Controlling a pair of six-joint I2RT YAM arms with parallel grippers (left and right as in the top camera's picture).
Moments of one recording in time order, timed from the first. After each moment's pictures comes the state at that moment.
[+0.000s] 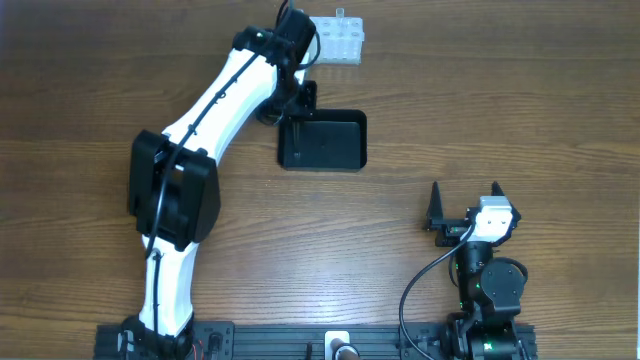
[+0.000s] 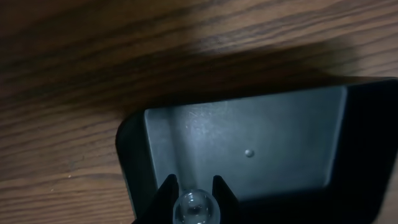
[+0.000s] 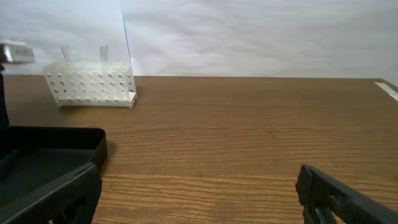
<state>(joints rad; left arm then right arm) -0.44 2.23 1.94 -1.12 0.10 -0.34 0.05 0.02 0.01 -0.07 0.06 0.00</state>
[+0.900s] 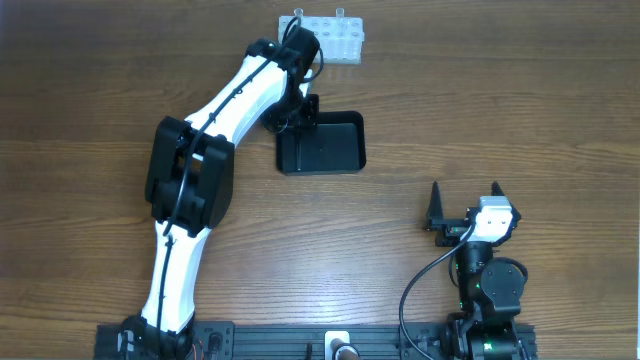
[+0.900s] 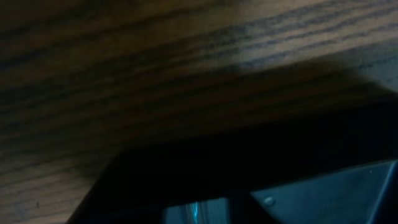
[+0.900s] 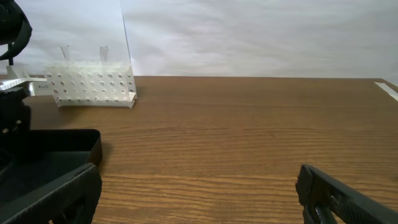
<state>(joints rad) -0.44 2.35 1.94 -1.09 0.12 -0.35 0.05 0.02 0.01 -0.07 0.06 0.00</state>
